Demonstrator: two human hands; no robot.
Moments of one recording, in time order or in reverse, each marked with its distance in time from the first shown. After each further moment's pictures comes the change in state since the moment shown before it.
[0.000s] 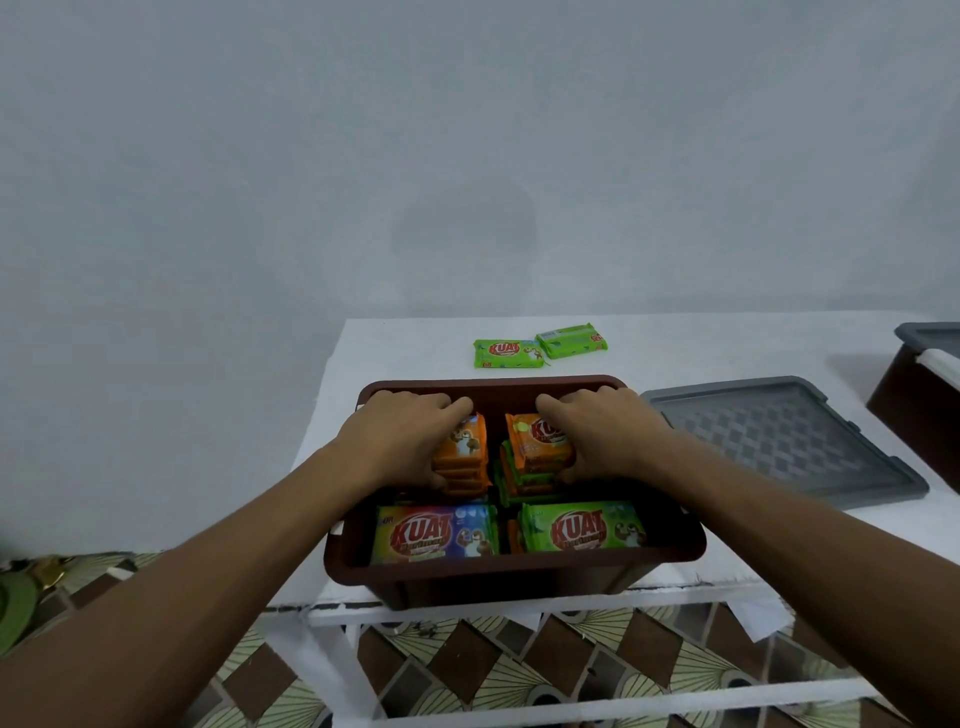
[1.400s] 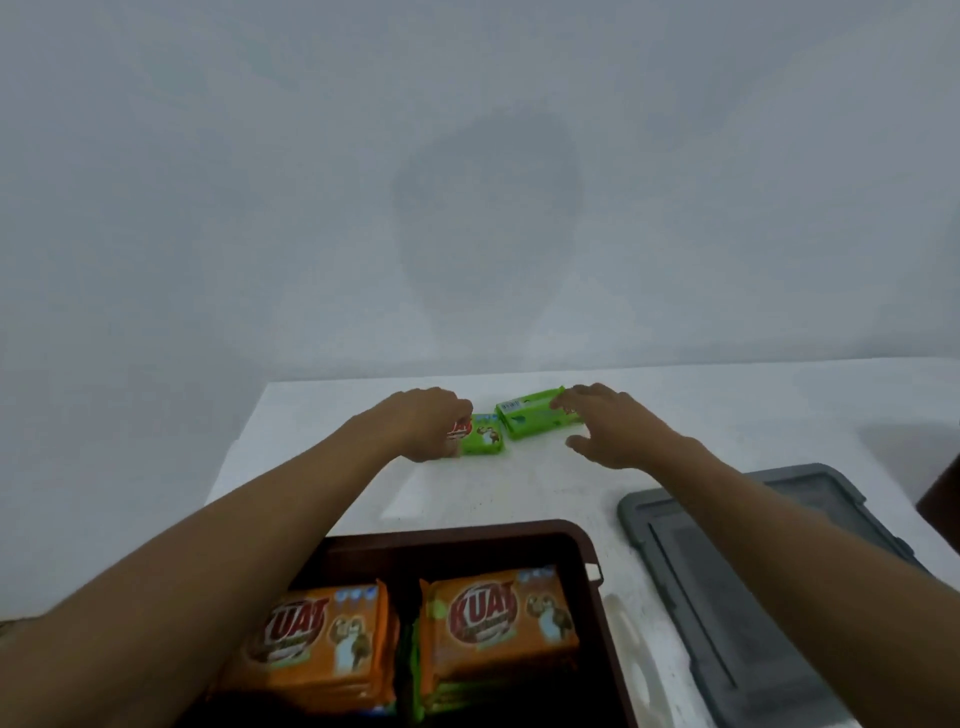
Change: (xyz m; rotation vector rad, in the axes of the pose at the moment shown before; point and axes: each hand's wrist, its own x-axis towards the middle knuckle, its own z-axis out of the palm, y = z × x) left_hand 0.233 -0.041 0.034 -0.165 -0.343 -0.061; right_hand 0.118 0.191 0.088 0.387 -0.014 0.186
